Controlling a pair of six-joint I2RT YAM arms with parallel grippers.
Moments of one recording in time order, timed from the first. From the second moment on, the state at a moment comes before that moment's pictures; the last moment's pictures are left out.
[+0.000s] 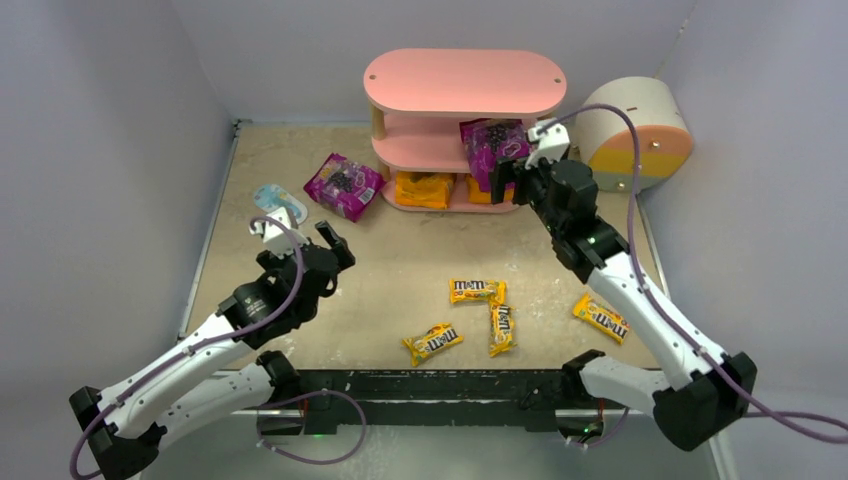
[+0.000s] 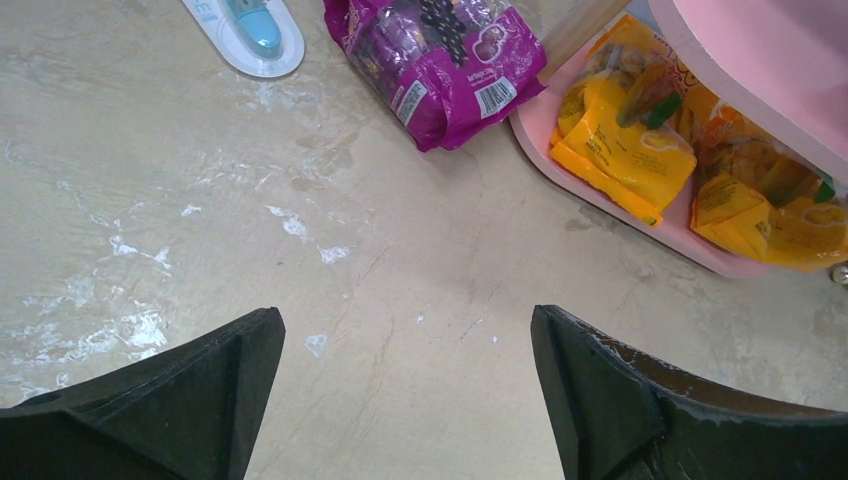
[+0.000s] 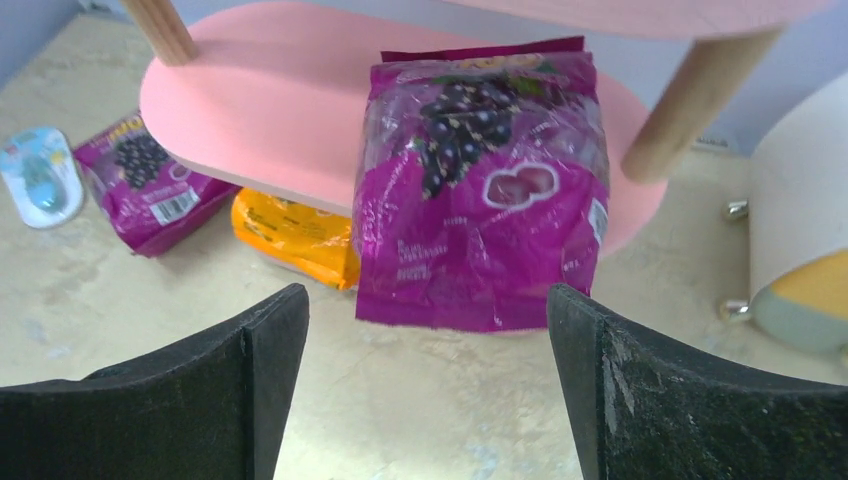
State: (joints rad) left arm -0.84 0.75 0.77 -0.68 -0.87 -0.97; right arm 0.46 1.07 1.00 -0.11 0.16 0.09
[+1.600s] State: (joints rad) left arm -0.84 0.71 0.78 -0.79 -0.90 -1.01; right arm 0.56 1.67 1.17 0.39 0.66 -0.26
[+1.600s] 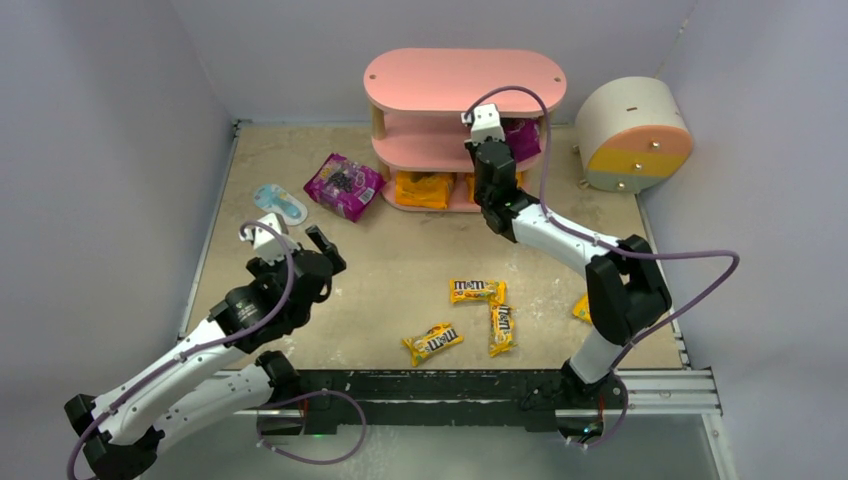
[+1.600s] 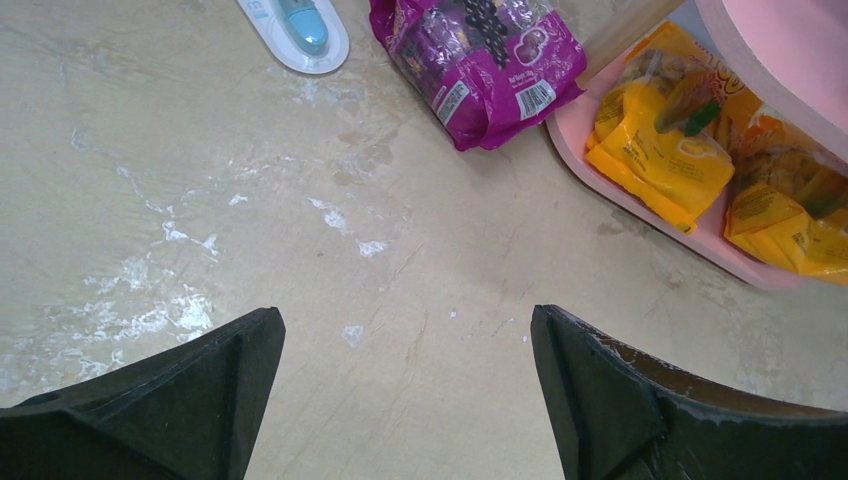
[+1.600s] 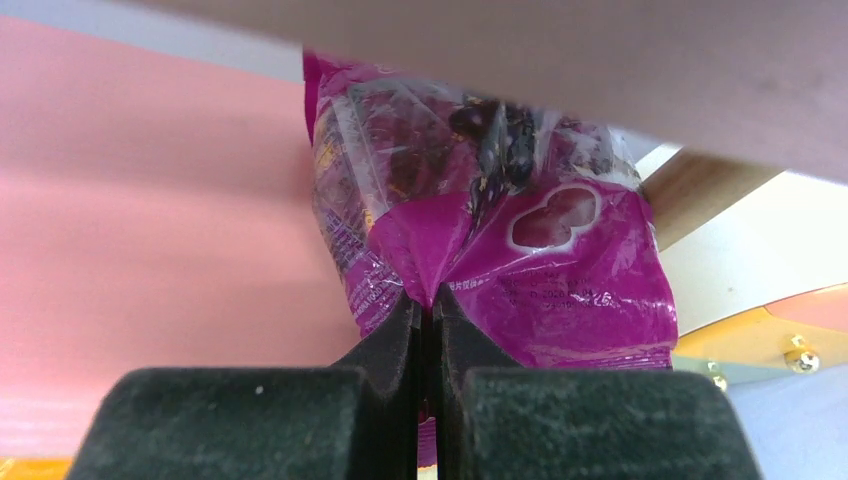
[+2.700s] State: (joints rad) left arm -0.84 0.73 0.78 -0.80 -0.90 -1.02; right arm 0.54 1.68 1.18 0.38 0.71 -0.01
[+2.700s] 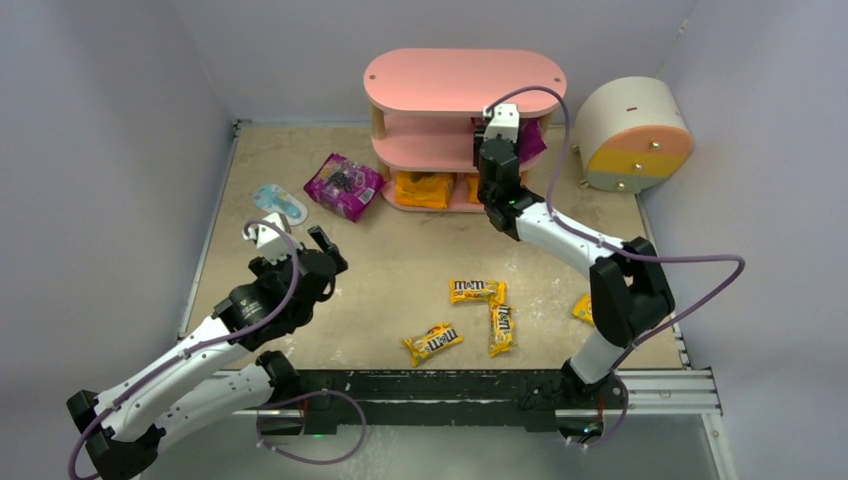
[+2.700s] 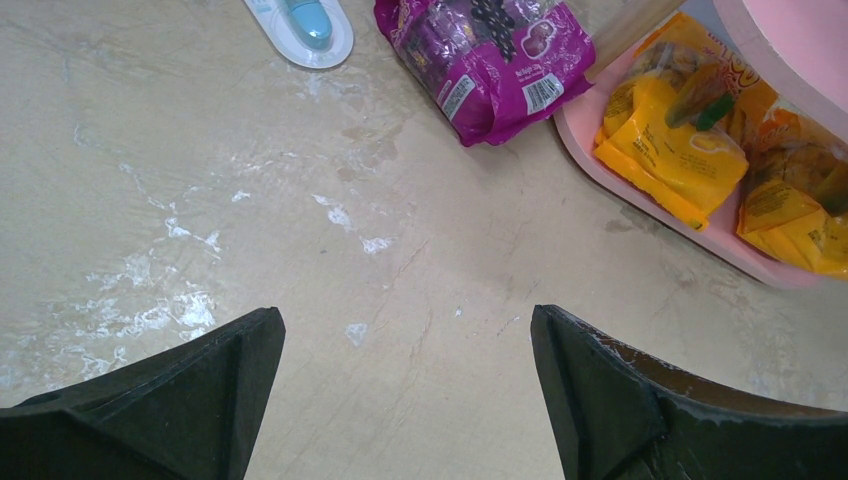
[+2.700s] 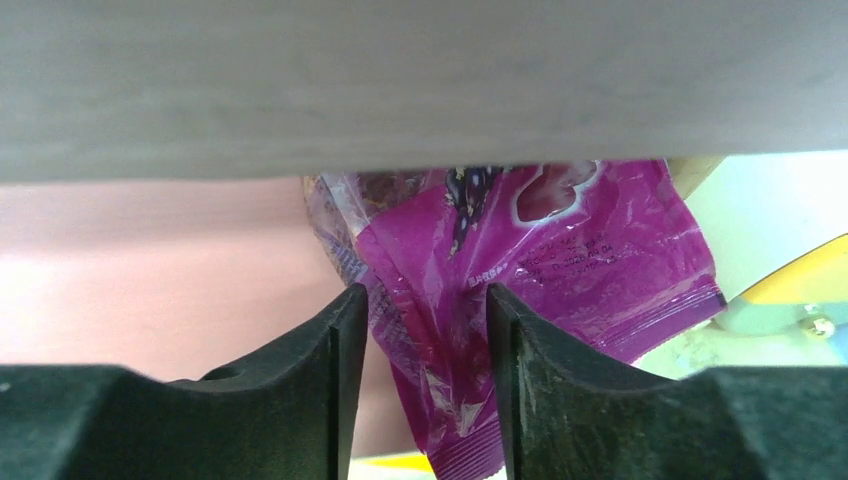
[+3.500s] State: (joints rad) left arm -0.84 0.74 0.78 -0.79 -0.90 -1.02; right arm 0.52 1.61 1.21 0.21 0.45 0.19
